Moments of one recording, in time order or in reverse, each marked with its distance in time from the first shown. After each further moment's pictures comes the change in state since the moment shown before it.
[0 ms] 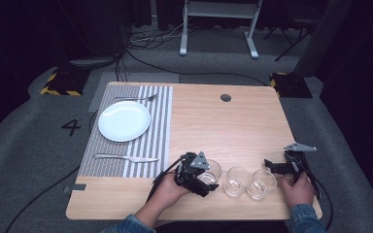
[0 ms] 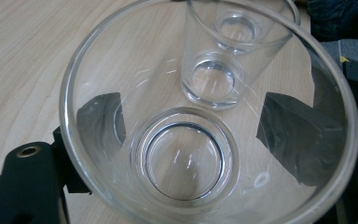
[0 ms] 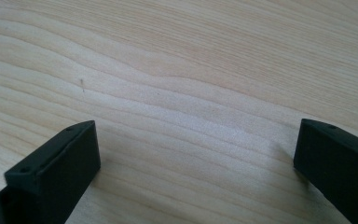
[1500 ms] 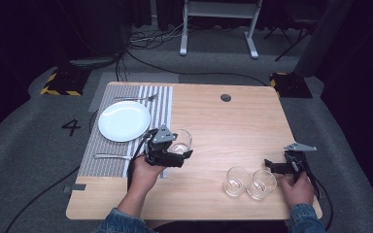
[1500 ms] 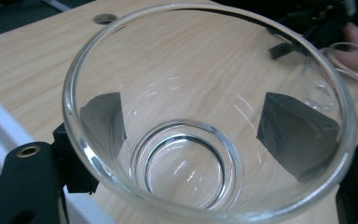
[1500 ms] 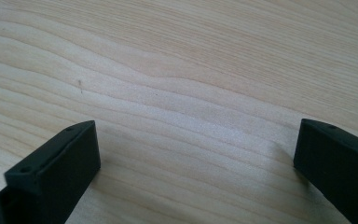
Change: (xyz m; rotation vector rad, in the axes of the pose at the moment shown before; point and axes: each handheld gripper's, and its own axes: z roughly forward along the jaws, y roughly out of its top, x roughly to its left) left arm 0.050 -0.009 -0.085 -0.187 0.311 -0.175; right arm 0.000 0.000 0.000 0.001 -0.003 0.003
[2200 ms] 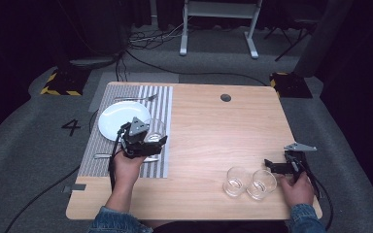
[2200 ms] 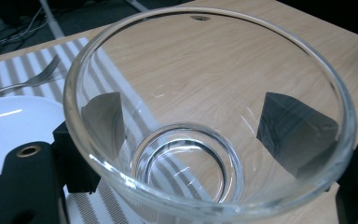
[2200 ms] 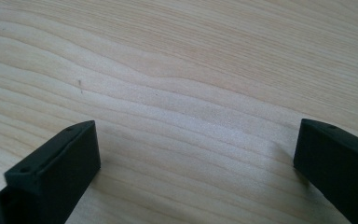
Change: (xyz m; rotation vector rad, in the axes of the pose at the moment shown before) left arm 0.049 -0.019 -0.031 -0.029 0.225 -0.133; right arm 0.000 0.000 0.000 0.000 0.000 0.000
